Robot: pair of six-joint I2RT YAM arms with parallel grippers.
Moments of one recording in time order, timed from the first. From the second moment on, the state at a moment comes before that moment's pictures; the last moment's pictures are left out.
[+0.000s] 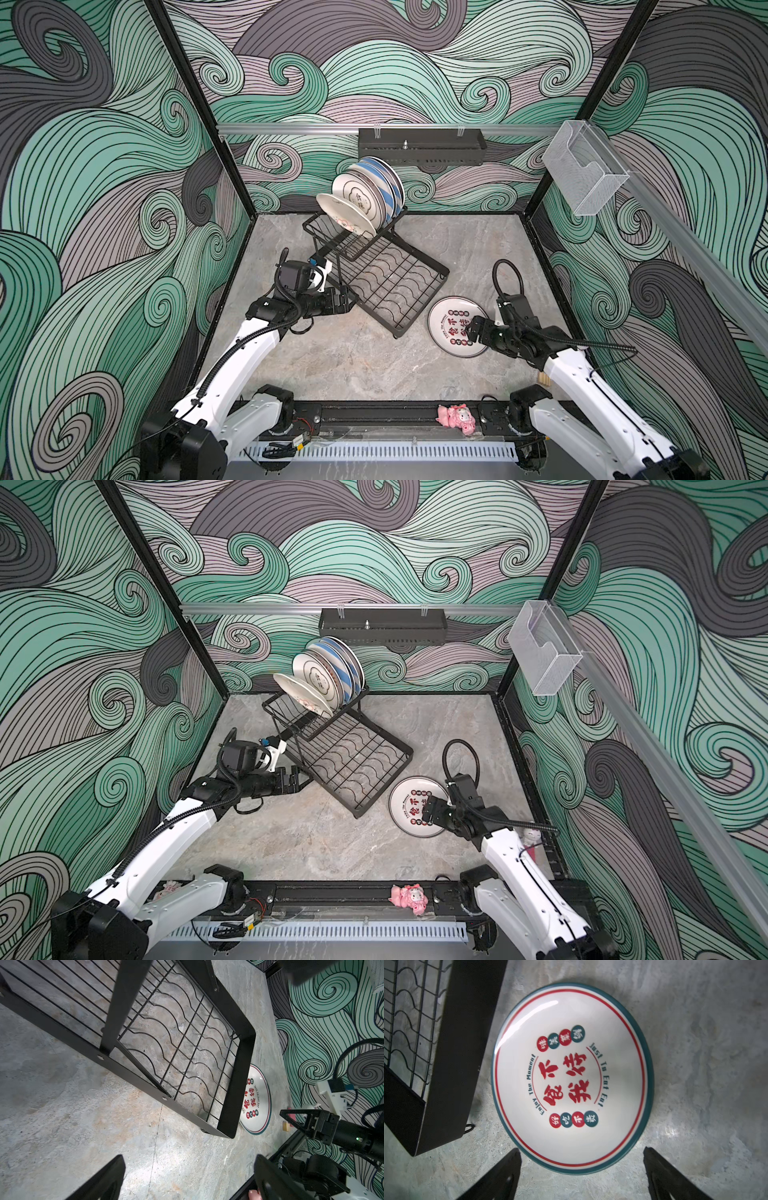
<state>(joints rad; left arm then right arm) -0.28 1.02 0.79 -0.58 0.44 -0.42 0.29 0.79 0.53 -0.82 -0.09 0.61</state>
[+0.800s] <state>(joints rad) -0.28 1.07 0.79 -0.58 0.44 -0.42 -0.03 0.75 0.29 -0.65 -0.32 0.71</state>
